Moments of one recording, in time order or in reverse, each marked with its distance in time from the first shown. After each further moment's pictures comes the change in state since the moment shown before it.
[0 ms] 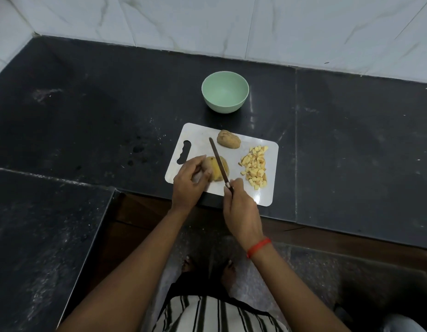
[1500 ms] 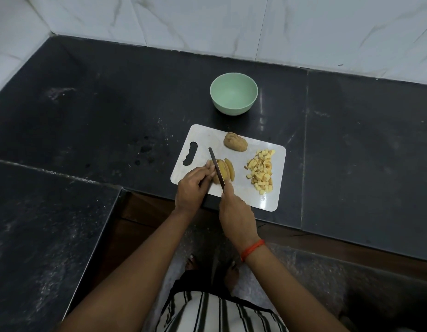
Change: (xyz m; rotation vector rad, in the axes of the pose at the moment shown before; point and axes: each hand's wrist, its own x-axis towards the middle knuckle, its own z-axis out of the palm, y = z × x) left_hand -0.001 -0.013 0.002 0.130 -0.018 0.148; right_hand 0.006 -0.006 0.020 -0.278 -0.179 0.011
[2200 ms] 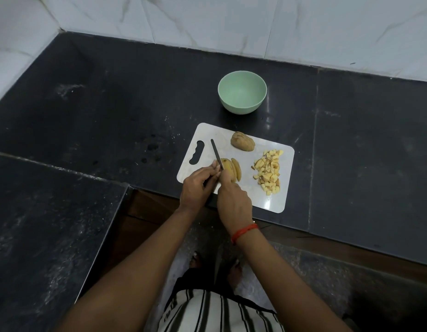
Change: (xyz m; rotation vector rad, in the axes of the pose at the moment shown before) left_hand 0.002 0.000 -0.005 -0.067 -0.002 -0.032; right_hand 0.029 -0.029 -0.010 0.023 -0.041 0.041
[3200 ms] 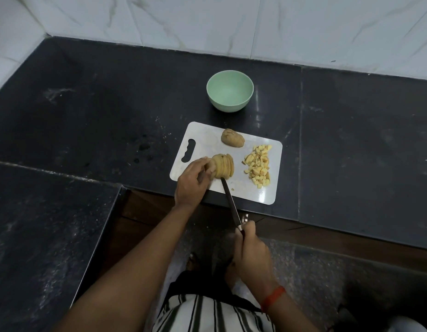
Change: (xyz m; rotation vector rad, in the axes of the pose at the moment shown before) left_hand -0.002 0.005 0.005 0.064 0.005 -0.084; right_hand -0.131 0.069 0.015 0.265 0.081 0.055
